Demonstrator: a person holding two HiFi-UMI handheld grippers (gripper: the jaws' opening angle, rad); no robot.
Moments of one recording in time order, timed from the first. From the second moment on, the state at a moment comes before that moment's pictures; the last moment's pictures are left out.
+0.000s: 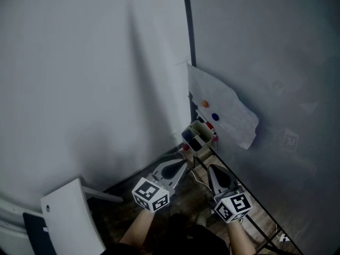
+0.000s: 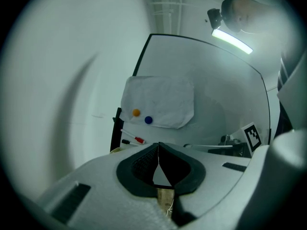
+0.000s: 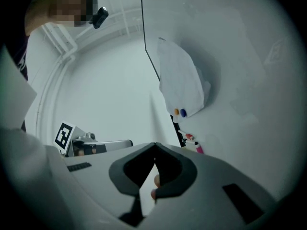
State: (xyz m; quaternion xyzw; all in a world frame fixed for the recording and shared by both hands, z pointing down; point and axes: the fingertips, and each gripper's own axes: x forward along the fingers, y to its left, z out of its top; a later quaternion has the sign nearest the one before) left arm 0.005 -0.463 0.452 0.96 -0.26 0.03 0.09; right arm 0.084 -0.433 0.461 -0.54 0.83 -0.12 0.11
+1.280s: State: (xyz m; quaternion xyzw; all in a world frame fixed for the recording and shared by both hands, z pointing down) left arm 0.076 -0.559 0.554 0.93 -0.29 0.21 -0.06; right arm 0.132 -0.441 0.516 -0.60 0.77 -0.19 0.11
